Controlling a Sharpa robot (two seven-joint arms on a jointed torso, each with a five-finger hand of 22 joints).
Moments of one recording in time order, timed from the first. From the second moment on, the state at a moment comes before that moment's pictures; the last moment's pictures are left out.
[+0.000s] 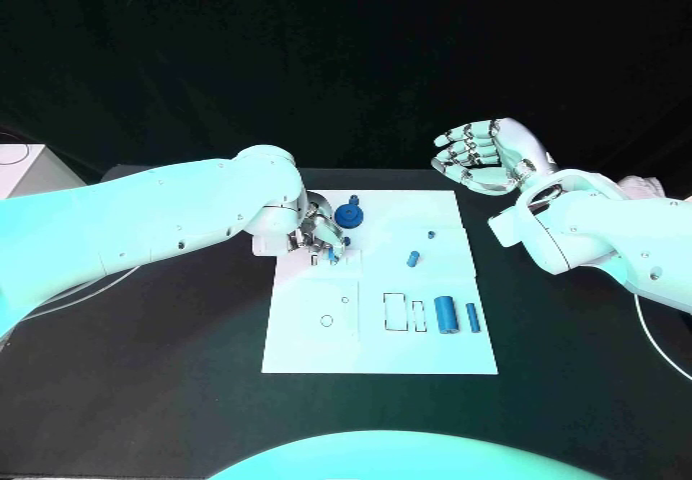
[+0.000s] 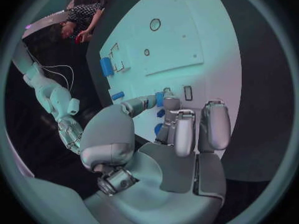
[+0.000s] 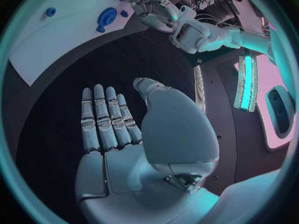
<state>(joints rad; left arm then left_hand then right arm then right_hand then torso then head) 1.41 -0.54 -0.16 1.29 -0.90 0.35 -0.63 0.84 -0.07 0.84 0.04 0.40 0.72 0.10 0.93 0.81 1.13 0.01 1.21 0.75 1.47 -0.05 1.55 1.31 0.08 1.37 0.05 1.45 1.31 1.36 -0.87 -0.16 1.54 -0.74 -0.63 0.21 1.35 -0.20 0.38 0.24 0.37 0.79 0.20 0.22 0.35 0.89 0.19 0.31 0.11 0.94 0.17 0.11 0.39 0.18 0.78 0.29 0.07 0.22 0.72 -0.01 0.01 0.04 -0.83</state>
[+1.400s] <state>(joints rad) 1.41 -0.54 -0.18 1.29 -0.91 0.37 -0.62 0.84 -0.07 0.83 0.04 0.40 0.72 0.10 0.93 0.81 1.13 0.00 1.21 0.75 1.47 -0.05 1.55 1.31 0.08 1.37 0.05 1.45 1.31 1.35 -0.87 -0.16 1.54 -0.74 -0.63 0.21 1.35 -0.20 0.38 0.24 0.37 0.79 0.20 0.21 0.35 0.89 0.19 0.31 0.10 0.94 0.17 0.11 0.38 0.18 0.77 0.29 0.07 0.21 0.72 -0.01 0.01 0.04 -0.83</state>
